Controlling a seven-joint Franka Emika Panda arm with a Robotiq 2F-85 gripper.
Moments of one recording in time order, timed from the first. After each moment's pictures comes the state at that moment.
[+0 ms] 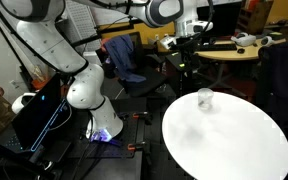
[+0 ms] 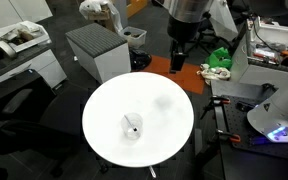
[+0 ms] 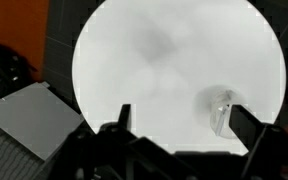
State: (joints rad) arm 0.06 -0.31 0.12 -2.35 -0.22 2.10 0.16
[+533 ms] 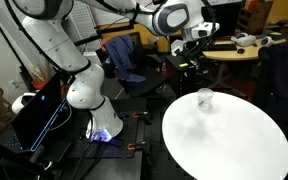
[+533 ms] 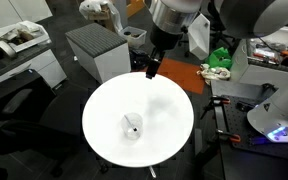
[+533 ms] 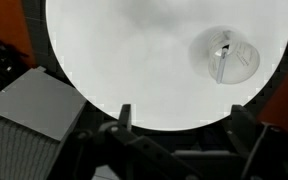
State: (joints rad) arm 0.05 -0.21 0.13 -2.35 -0.28 2.37 0.40
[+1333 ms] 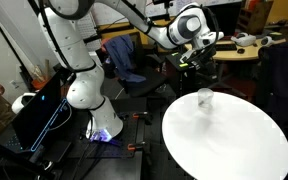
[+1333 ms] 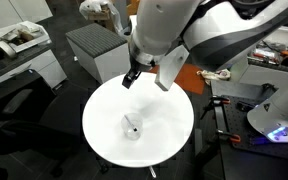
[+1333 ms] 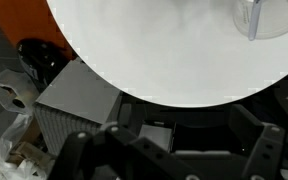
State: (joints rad) arm 0.05 0.03 0.18 -2.22 -0.70 2.41 0.99
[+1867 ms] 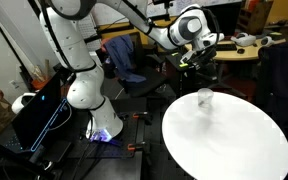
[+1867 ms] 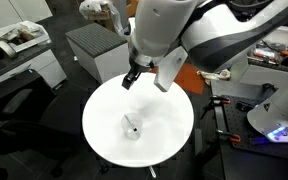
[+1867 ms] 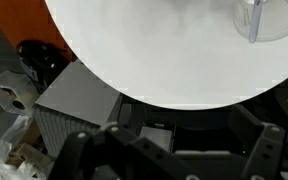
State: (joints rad) arm 0.06 0.04 0.16 -2.21 -0.70 2.41 0.99
